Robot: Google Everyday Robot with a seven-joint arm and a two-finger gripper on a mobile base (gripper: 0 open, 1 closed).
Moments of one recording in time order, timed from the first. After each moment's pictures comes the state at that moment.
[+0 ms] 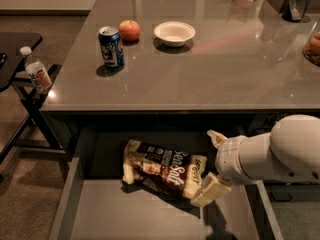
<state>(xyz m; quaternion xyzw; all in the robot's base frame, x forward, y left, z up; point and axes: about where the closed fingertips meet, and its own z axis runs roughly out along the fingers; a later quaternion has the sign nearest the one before) 0.413 -0.113 0.744 -0.57 0.76 0.09 0.31</state>
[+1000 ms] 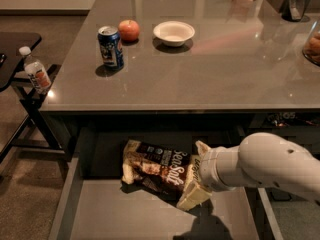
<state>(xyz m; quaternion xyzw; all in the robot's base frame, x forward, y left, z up) 0.424 -0.092 0.685 -0.55 0.77 0.09 0.29</state>
